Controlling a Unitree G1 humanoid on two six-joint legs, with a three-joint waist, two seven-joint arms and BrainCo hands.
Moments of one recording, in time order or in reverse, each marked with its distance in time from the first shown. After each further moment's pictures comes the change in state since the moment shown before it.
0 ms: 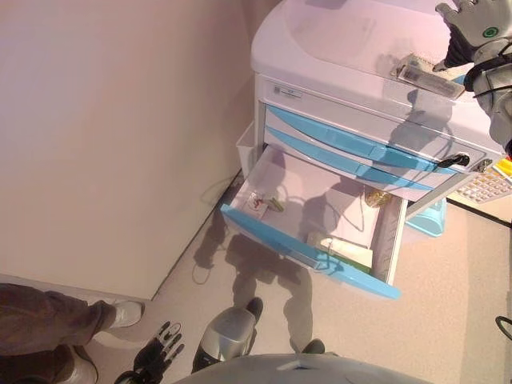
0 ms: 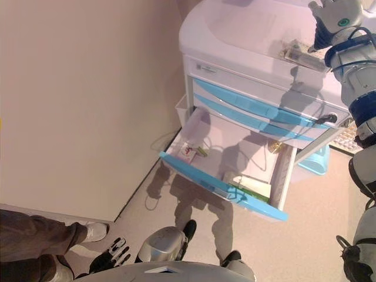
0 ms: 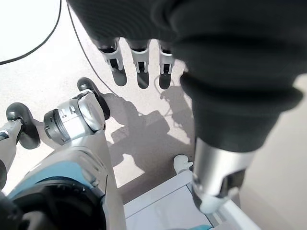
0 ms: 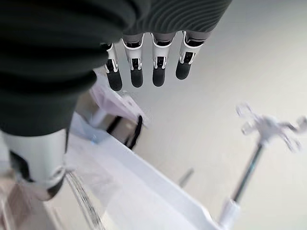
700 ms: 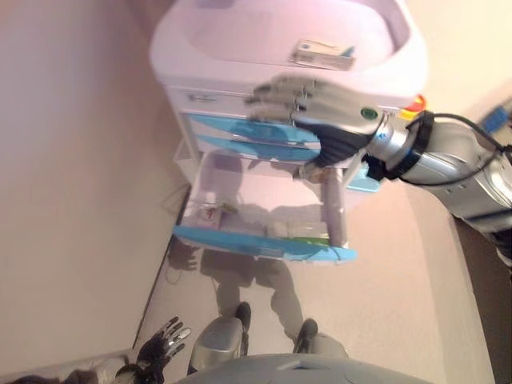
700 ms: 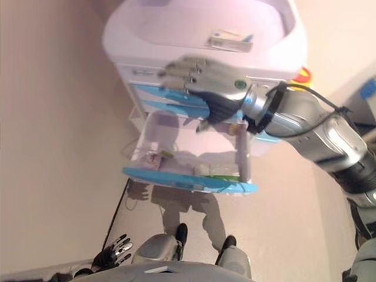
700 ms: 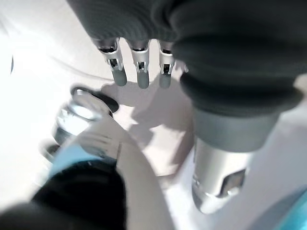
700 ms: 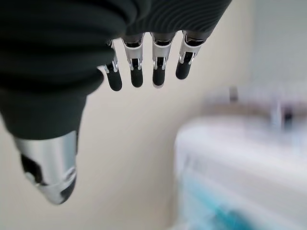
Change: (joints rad) left arm -0.004 0.057 -0.103 -0.070 0.426 -0.089 0.050; right arm 0.643 -0.028 -0.518 -1.316 0.698 -0.241 0.723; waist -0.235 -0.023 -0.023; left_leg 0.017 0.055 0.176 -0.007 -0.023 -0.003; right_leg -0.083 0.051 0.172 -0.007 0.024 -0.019
